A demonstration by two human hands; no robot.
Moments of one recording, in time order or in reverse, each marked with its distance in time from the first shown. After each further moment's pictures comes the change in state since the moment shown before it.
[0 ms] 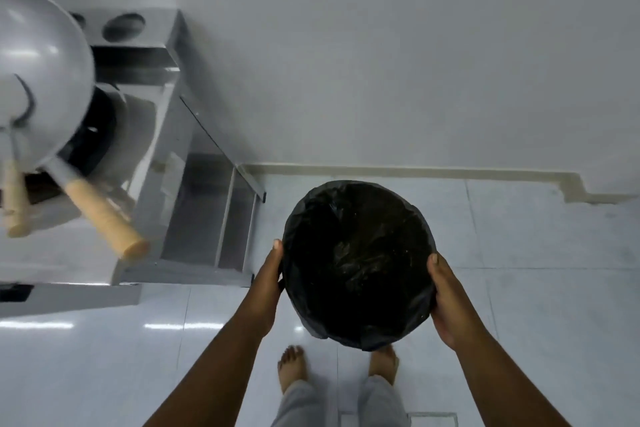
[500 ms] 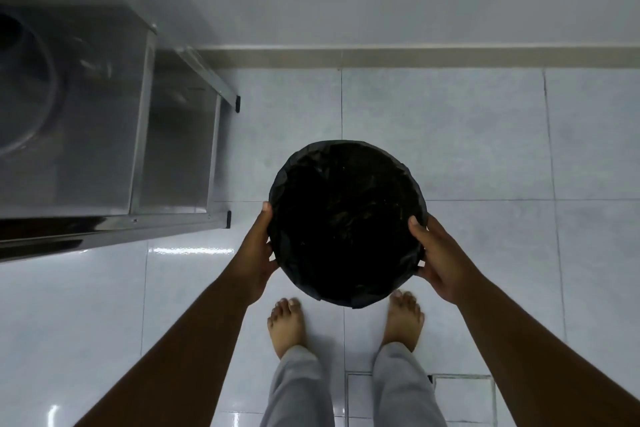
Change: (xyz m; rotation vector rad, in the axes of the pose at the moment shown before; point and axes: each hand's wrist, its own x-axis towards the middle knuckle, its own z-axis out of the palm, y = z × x) left_hand 0.211 -0.211 -0.036 -0.100 0.074 -0.306; right_hand 0.224 0.240 -0.019 -0.003 -0.094 0.313
